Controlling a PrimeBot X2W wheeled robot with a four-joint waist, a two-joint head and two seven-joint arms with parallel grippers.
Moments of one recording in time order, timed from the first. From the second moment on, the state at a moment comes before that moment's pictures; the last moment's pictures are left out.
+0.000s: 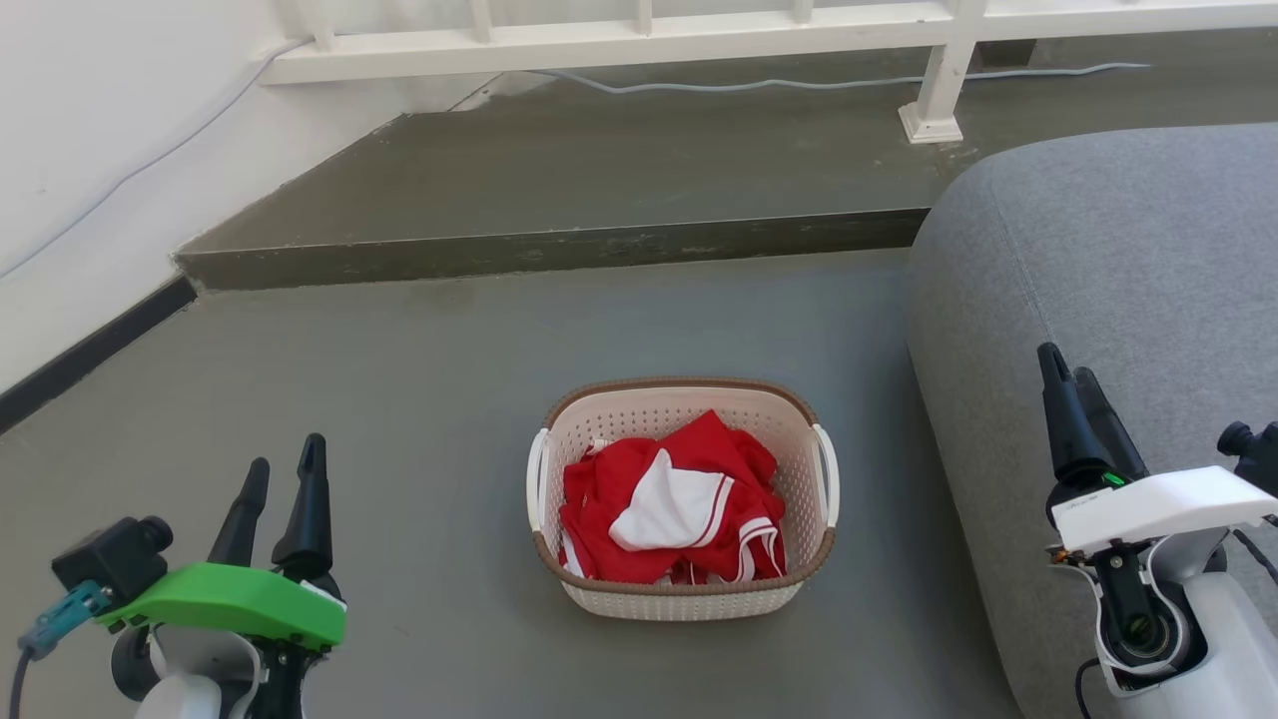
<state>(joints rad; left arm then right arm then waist) -0.08 0.11 -0.10 0.23 -0.82 -0.11 -0.12 -0.08 -0.14 0.08 0.21 0.92 0.11 -0.12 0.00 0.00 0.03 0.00</state>
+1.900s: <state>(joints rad) -0.09 0.07 -0.15 0.17 -0.21 -0.10 -0.25 -0.09 -0.11 0.11 0.23 0.36 0.07 -0.25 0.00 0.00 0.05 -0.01</state>
